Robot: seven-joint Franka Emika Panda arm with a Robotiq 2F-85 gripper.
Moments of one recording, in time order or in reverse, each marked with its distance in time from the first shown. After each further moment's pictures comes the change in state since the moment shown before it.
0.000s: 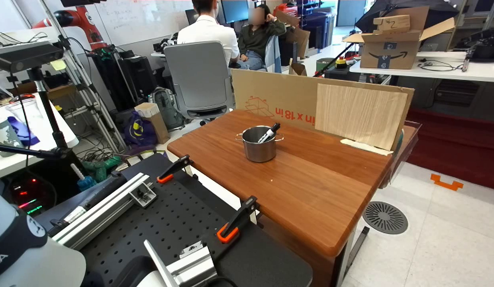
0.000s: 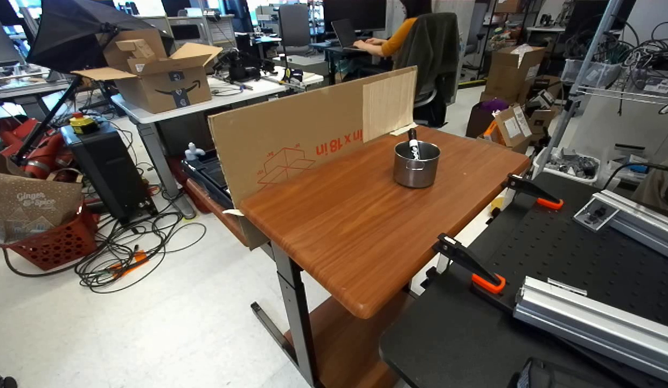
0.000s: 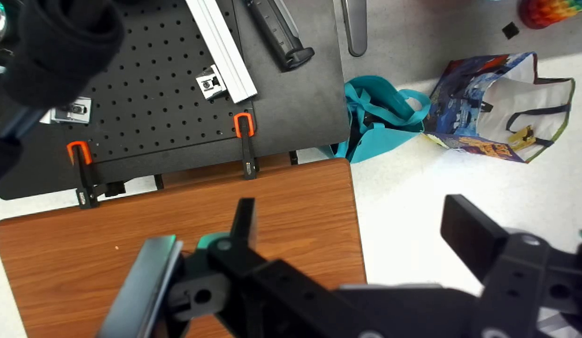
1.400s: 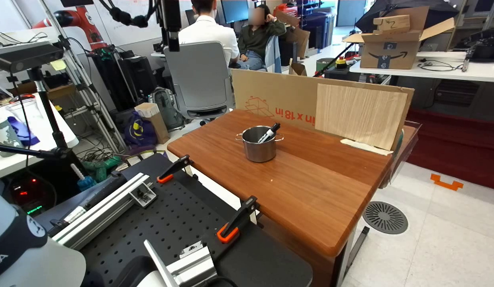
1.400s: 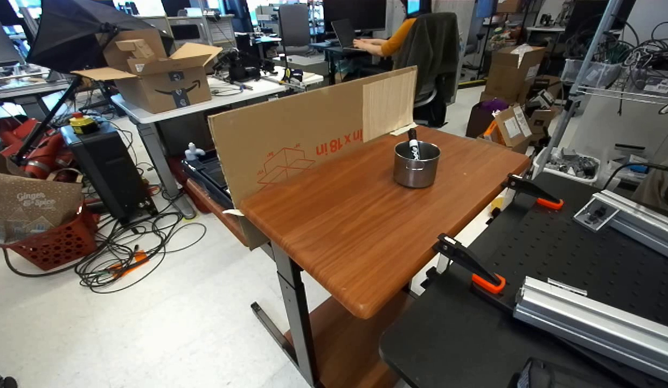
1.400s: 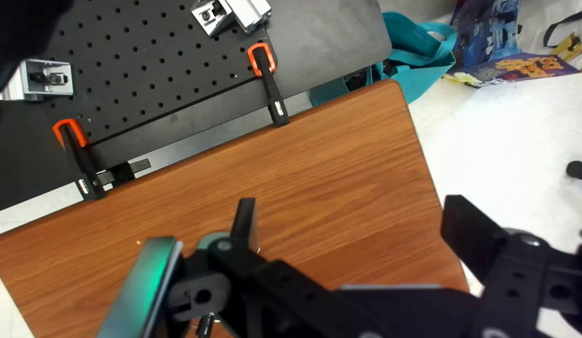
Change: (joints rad) arm -0.105 0.259 -0.090 -0.063 -0.057 0.294 -0.002
